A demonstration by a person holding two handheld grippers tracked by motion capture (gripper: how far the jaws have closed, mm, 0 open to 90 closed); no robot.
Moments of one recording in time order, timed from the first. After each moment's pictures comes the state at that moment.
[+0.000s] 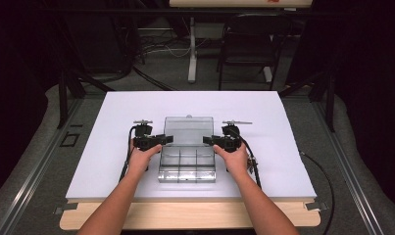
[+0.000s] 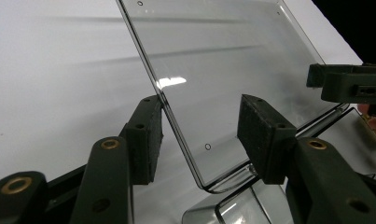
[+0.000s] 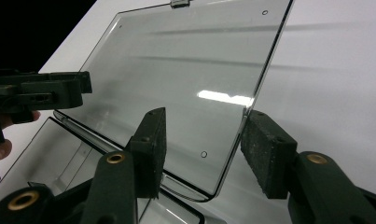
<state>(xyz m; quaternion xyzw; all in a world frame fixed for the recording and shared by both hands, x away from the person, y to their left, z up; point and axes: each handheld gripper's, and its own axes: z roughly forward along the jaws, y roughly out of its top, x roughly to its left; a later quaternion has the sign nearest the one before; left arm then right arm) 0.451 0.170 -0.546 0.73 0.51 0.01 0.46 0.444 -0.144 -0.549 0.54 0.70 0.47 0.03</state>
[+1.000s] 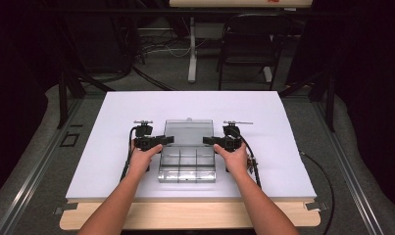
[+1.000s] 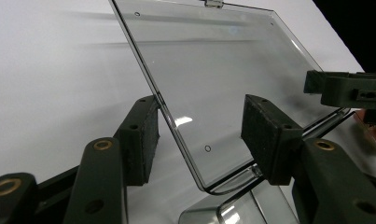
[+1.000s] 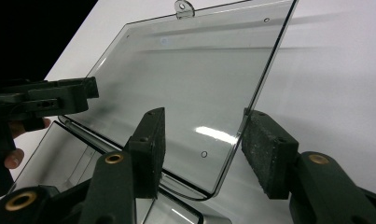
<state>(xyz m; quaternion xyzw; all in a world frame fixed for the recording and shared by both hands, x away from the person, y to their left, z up) 0.452 0.169 -0.549 0.72 0.53 0.00 0.45 0.447 -0.147 -0.552 0.56 0.68 0.47 0.00</state>
